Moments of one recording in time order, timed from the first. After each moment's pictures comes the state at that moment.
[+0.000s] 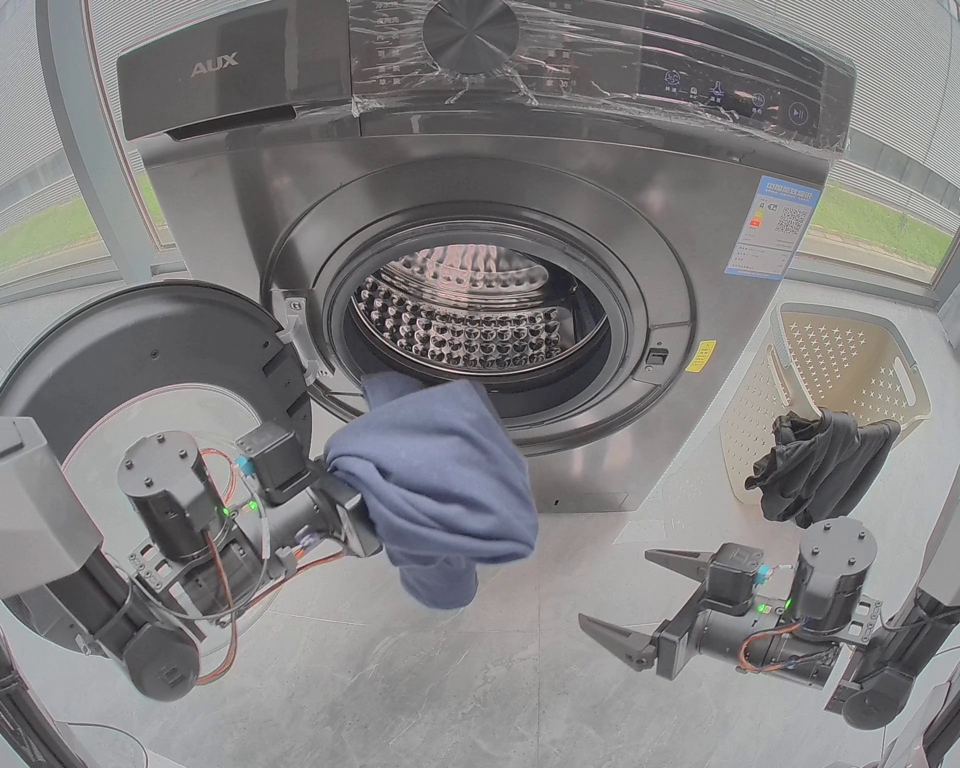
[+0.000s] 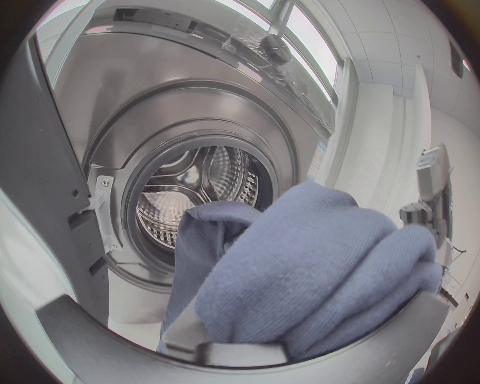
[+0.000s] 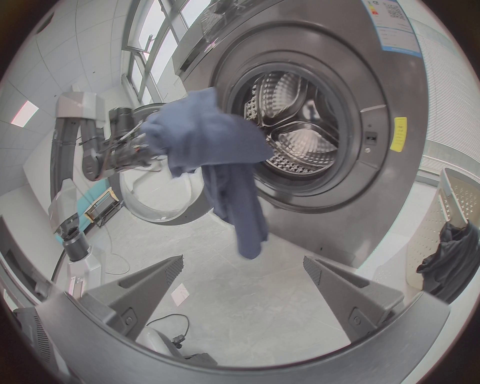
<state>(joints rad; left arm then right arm) -0.49 1.88 -0.42 -1.55 -0.19 -0.05 0.69 1.87 -0.17 -1.44 0.06 0.02</state>
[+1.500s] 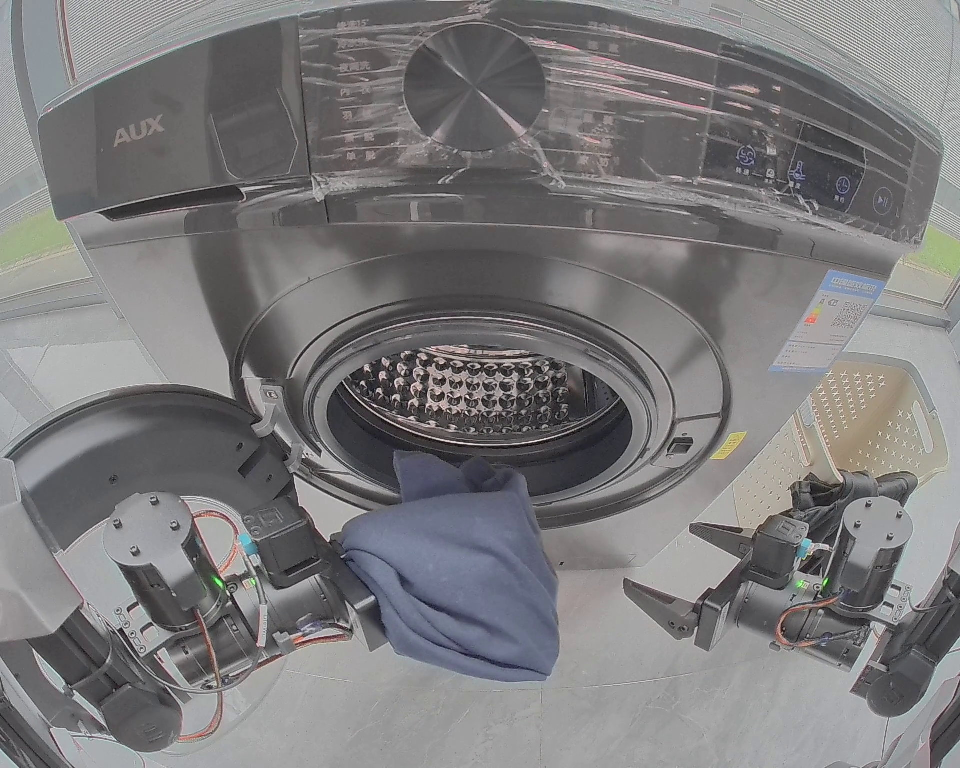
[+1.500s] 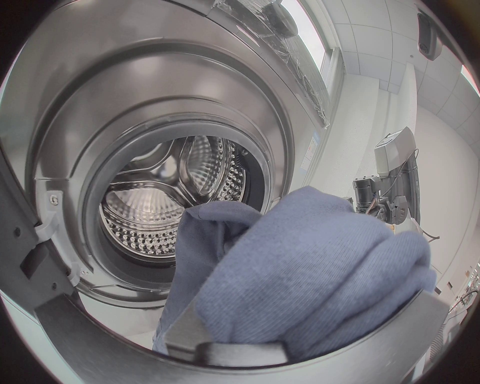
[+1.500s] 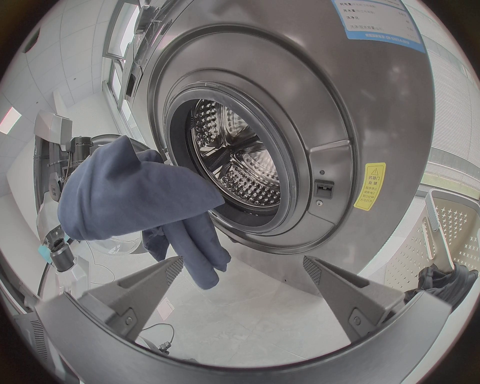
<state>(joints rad) -0.61 1.81 -0.23 -1.55 -0.23 -0.01 0.58 1.79 -0.13 -1.45 0.06 0.02</state>
